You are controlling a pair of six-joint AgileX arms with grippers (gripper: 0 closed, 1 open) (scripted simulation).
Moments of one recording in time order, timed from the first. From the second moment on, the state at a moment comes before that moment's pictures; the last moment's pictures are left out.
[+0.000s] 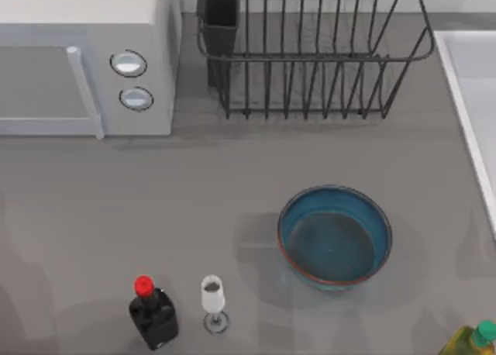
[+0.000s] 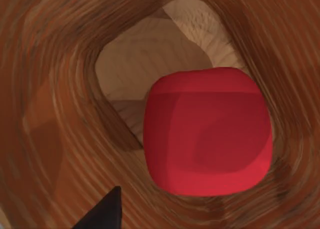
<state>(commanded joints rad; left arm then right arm) 0.39 1.32 0.86 -1.03 -0.13 3.55 0.00 0.00 0.00 0.00 0.00 0.00</state>
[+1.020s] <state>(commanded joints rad) 0.41 0.94 0.47 -0.64 -0.12 2.41 0.00 0.00 0.00 0.00 0.00 0.00</state>
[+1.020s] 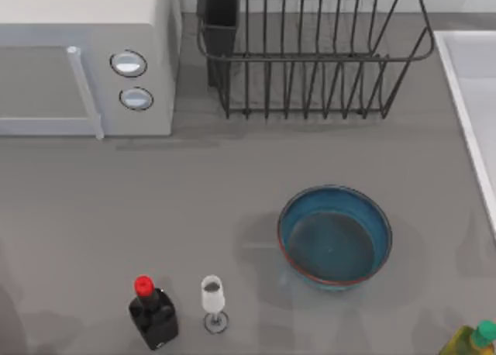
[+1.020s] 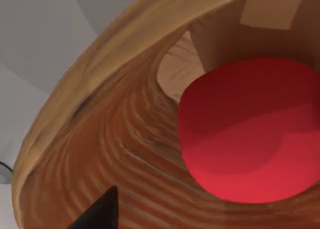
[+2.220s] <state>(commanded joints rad) 0.02 0.04 0.00 -0.02 -0.01 0.06 0.00 0.00 0.00 0.00 0.00 0.00</state>
